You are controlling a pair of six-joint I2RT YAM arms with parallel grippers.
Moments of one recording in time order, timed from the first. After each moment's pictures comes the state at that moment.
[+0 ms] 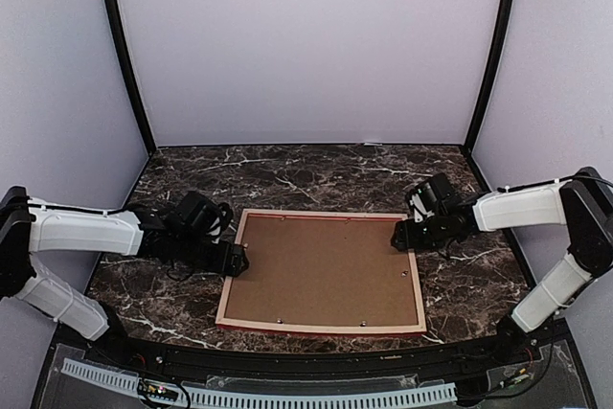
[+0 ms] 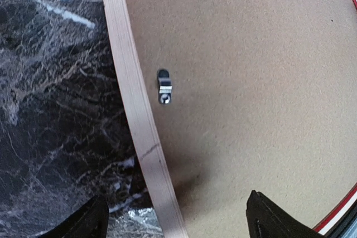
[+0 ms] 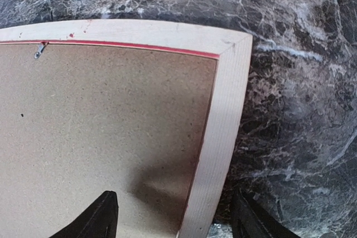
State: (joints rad) left arm -0.74 1.35 0.66 -0.32 -0.02 -0.52; right arm 0.52 1.53 0.74 -0.22 -0.01 0.38
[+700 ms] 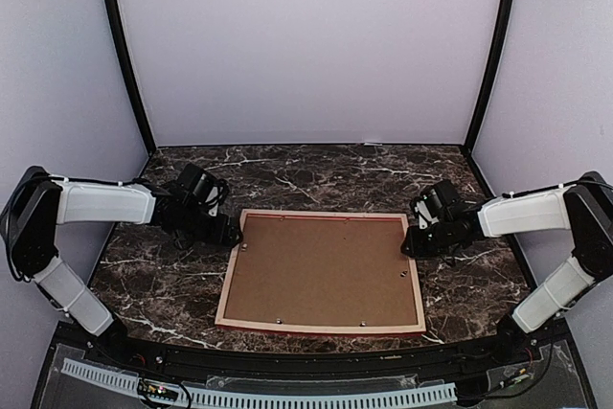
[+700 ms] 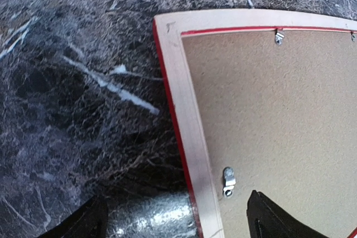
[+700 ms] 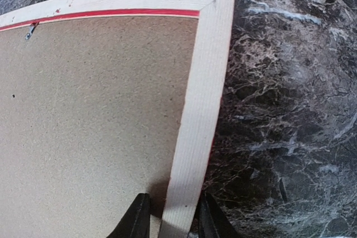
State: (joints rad) left arm -0.54 1.54 0.84 -0.33 0.02 -0.34; right arm 0.50 1.49 0.67 -0.22 -0.06 0.40
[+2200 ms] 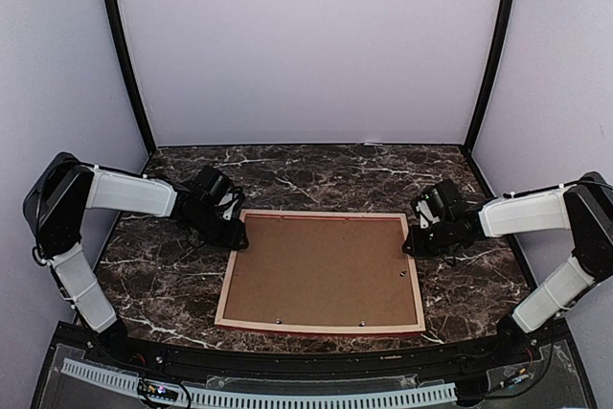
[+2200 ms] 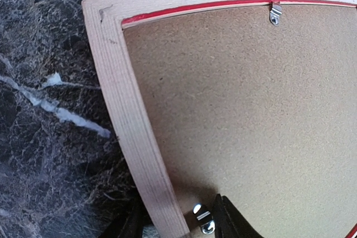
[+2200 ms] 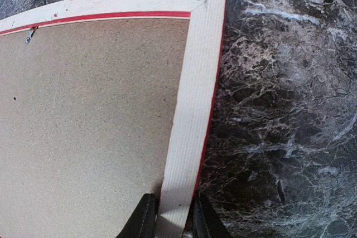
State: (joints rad) left arm -0.54 1.73 0.96 -0.35 0.11 -0.29; right arm 0.49 1.49 0.66 -0.20 -0.08 0.40
